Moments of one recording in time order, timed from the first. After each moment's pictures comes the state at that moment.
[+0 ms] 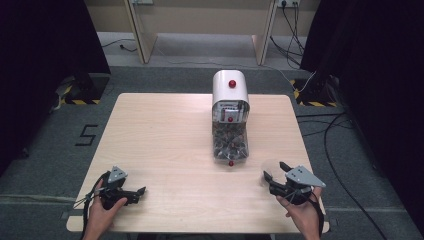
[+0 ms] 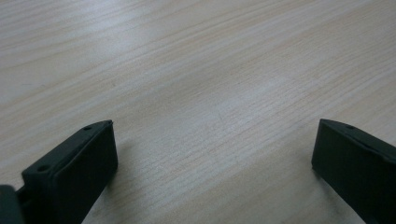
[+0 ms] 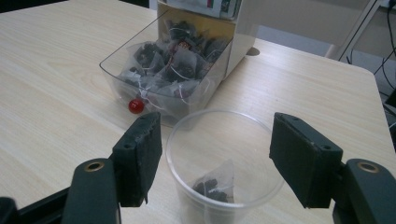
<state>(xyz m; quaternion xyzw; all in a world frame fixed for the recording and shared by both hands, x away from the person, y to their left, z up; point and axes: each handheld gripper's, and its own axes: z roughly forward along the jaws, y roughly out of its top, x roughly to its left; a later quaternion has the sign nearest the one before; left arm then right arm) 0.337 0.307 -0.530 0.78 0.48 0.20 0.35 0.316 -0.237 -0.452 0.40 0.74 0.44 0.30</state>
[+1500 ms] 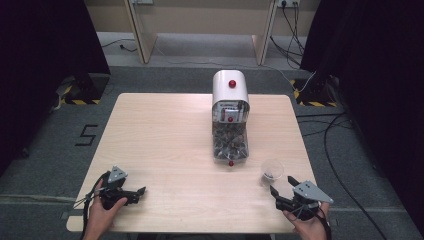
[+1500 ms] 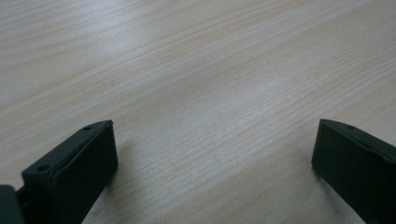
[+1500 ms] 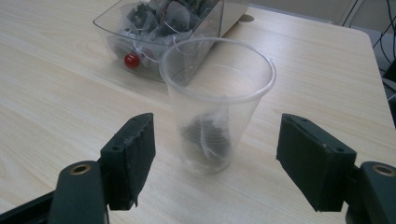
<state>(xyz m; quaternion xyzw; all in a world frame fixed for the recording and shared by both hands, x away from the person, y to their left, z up) 0.337 0.307 -0.530 0.78 0.48 0.20 0.35 0.287 -0.257 -0.478 0.43 0.74 0.43 0.29</state>
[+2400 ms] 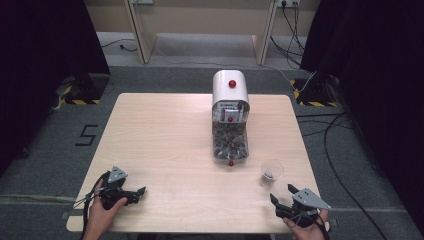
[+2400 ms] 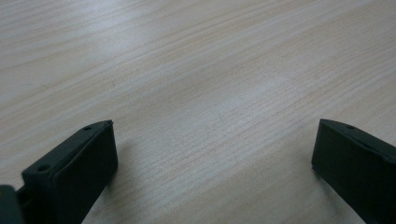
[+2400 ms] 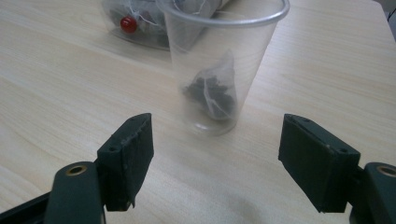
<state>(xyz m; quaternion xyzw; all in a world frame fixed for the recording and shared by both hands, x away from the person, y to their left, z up) 0.337 0.307 -0.530 0.78 0.48 0.20 0.35 0.278 -0.262 -0.505 0.44 0.74 0.42 0.28</state>
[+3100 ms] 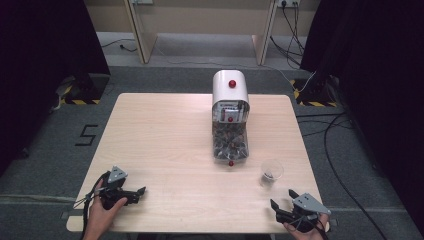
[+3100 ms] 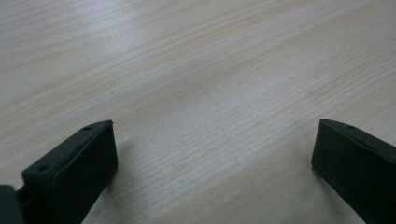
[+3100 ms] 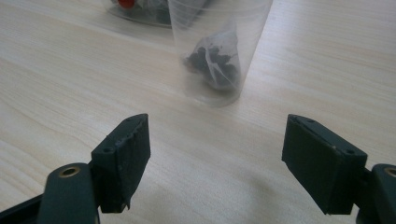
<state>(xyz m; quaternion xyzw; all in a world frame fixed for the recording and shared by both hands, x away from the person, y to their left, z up) 0.337 0.307 -0.530 0.78 0.48 0.20 0.35 0.270 -0.266 -0.519 0.46 0.75 0.41 0.26</state>
